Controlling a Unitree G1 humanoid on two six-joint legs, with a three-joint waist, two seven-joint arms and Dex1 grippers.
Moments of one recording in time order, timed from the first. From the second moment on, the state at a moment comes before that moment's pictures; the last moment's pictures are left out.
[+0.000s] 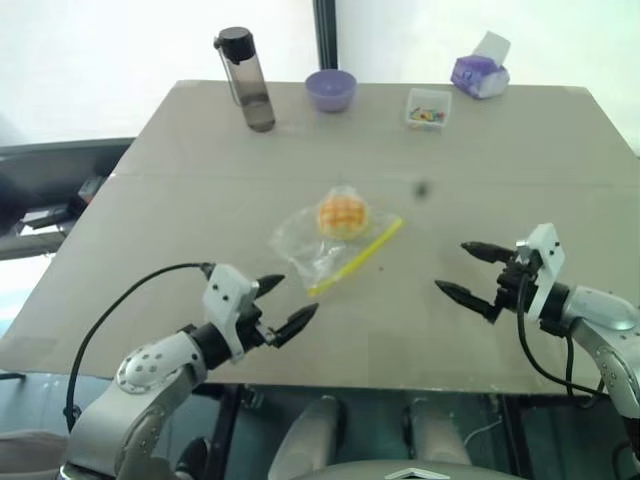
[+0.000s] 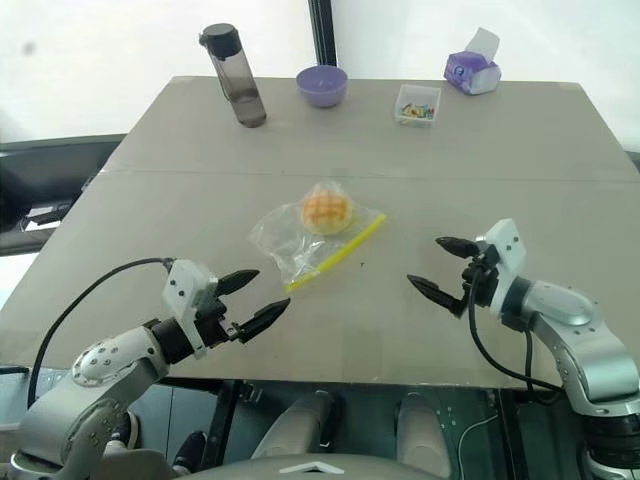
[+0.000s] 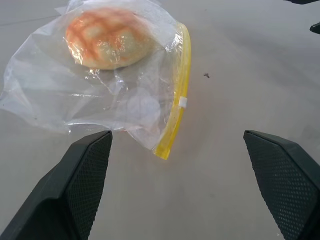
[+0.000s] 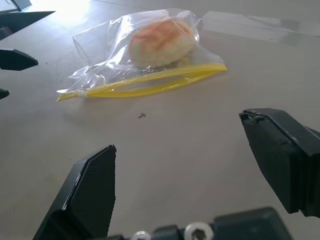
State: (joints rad) left arm 0.22 0.63 0.11 -0.65 -0.53 0.54 -0.56; right arm -0.04 -0.67 -0.09 -0.41 0.44 0.45 0.78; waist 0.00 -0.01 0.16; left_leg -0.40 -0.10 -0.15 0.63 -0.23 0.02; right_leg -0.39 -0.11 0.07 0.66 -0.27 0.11
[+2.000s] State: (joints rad) left arm -0.07 0.65 -0.21 -0.34 0.37 0.03 -0.49; right arm -0.01 -0.68 -0.10 -0.44 0.43 0.45 0.73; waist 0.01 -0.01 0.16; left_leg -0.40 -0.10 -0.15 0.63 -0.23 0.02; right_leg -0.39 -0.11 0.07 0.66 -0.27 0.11
